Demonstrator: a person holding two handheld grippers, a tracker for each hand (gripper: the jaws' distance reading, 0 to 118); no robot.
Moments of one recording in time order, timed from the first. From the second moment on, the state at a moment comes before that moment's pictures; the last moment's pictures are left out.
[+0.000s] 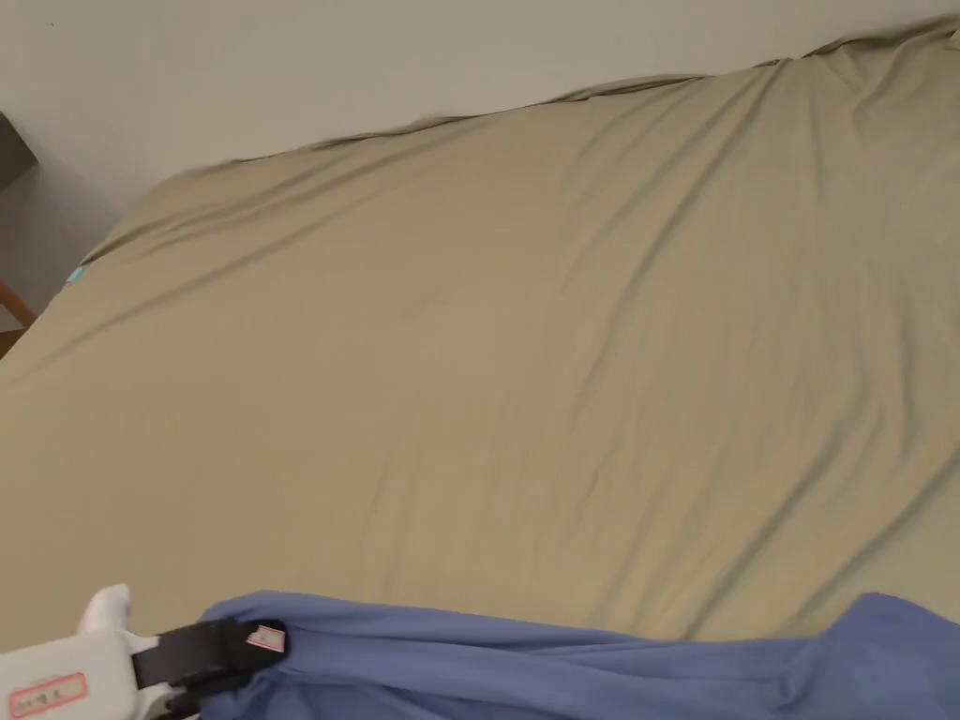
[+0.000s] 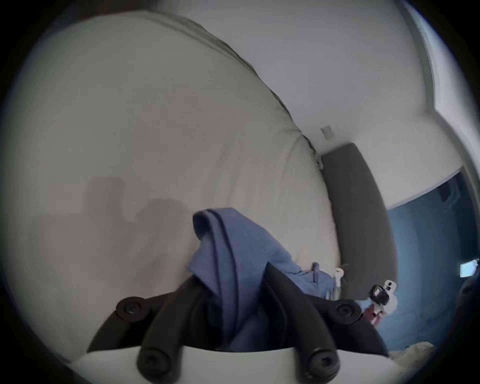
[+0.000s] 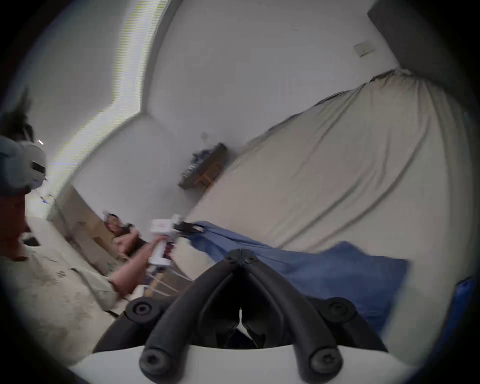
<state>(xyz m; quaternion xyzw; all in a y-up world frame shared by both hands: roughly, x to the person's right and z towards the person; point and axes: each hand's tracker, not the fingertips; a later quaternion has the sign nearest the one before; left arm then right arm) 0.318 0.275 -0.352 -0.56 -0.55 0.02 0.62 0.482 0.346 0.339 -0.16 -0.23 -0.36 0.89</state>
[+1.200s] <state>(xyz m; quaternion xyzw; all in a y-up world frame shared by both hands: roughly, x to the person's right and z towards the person) 0.378 0.279 -0.113 -0.50 -0.59 -0.04 0.63 0.478 0.325 0.338 -0.33 -0.40 -0.28 0.81</state>
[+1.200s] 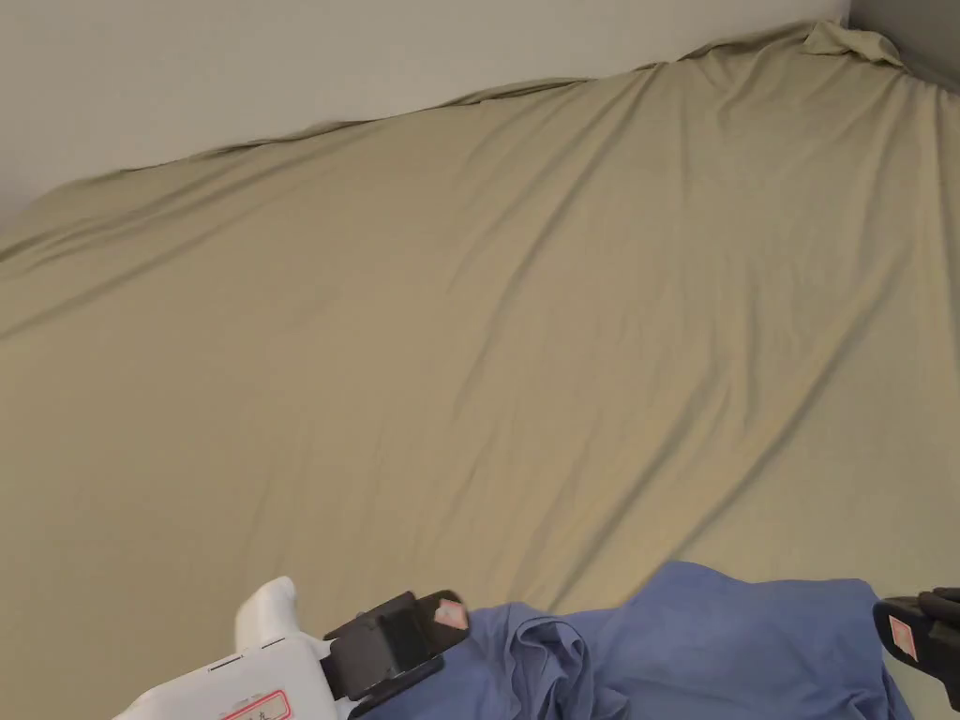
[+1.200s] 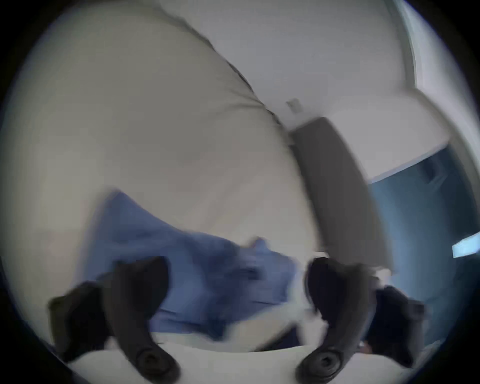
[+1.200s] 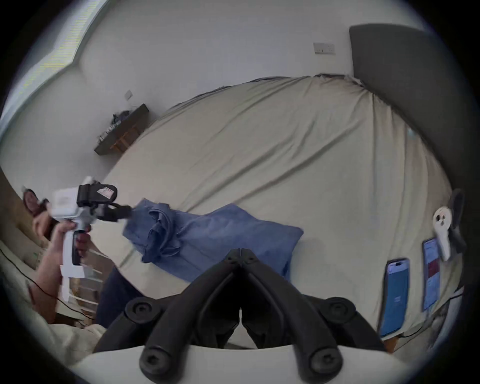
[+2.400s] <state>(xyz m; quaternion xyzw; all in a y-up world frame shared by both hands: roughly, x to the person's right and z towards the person) 0.374 0.245 -0.171 -0.50 -0.58 -0.18 0.61 0.431 0.390 0.303 -0.32 -0.40 -0.20 0.84</state>
